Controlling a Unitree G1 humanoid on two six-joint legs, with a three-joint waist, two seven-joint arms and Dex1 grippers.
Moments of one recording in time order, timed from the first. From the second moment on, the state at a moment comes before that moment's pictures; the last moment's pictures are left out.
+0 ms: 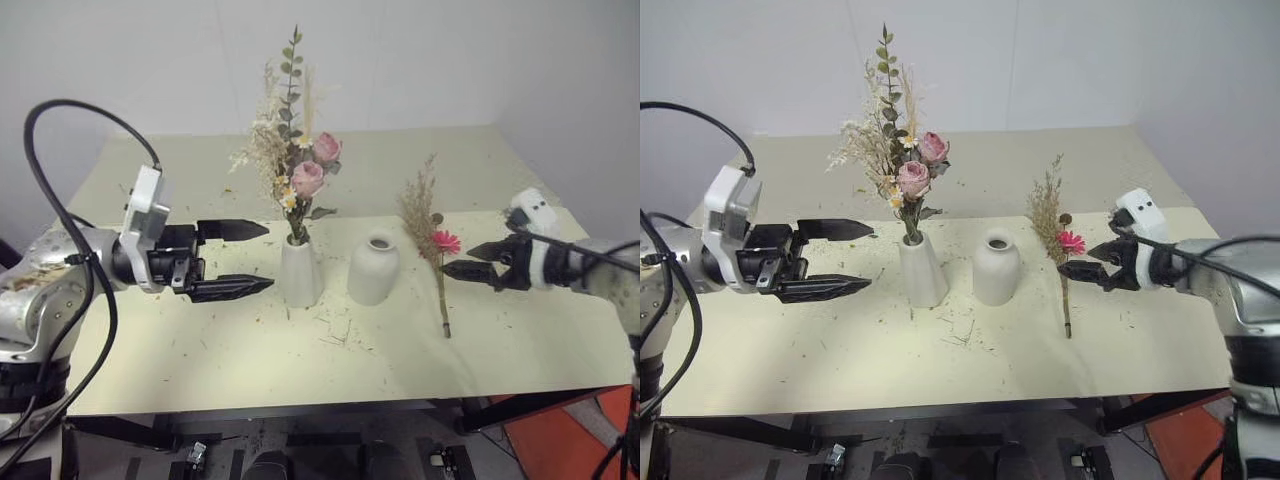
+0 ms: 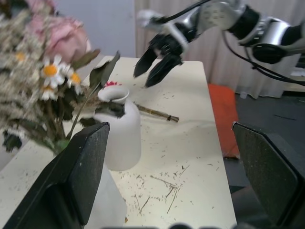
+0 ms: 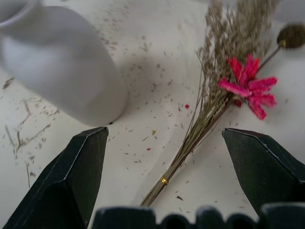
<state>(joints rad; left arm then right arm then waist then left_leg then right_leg) -0.52 0.88 0.20 -0.25 -0.82 0.68 -1.27 -0.73 -0.90 -0.02 0.02 0.52 1.26 0.78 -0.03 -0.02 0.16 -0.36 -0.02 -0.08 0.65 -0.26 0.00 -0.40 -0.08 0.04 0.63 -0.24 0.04</state>
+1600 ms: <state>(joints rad) -0.46 0.86 0.22 -0.26 -0.79 0.61 -1.20 -0.80 -0.43 -0.37 -0.09 0.63 0.73 0.61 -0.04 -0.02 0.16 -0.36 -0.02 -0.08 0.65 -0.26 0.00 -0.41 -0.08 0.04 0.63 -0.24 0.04</state>
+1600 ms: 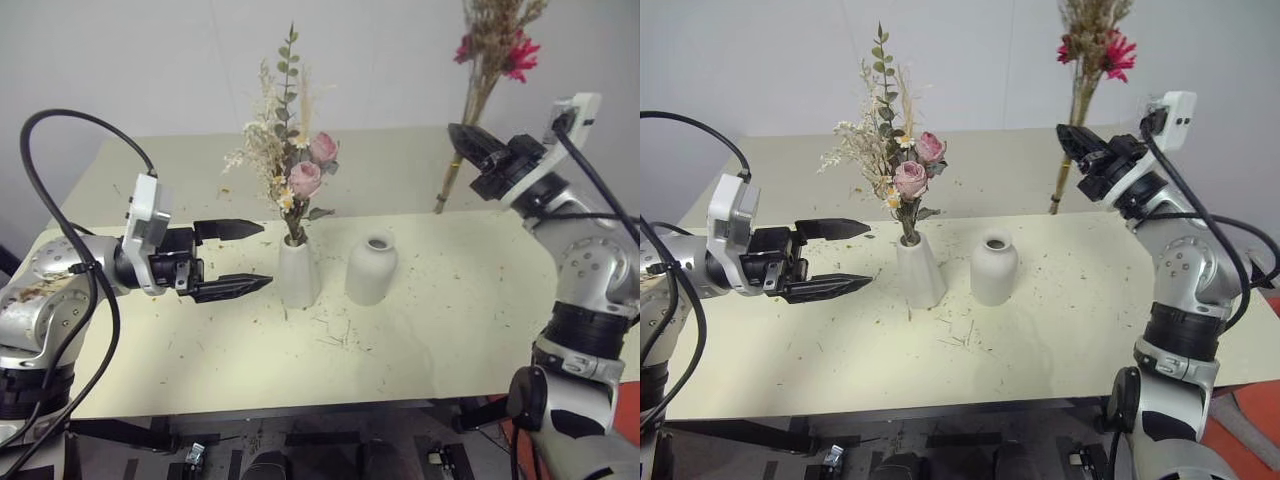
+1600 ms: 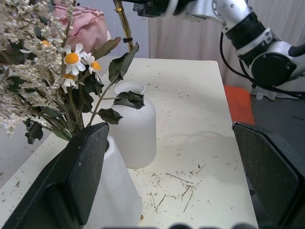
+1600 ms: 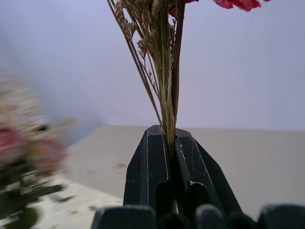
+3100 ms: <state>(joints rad) -0.45 0.90 0.23 -0.28 -0.82 0.62 -1.19 -0.46 -0.41 -0.04 -0.14 0.45 0.35 0.74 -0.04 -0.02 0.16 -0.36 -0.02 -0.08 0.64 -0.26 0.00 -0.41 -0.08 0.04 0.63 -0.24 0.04</state>
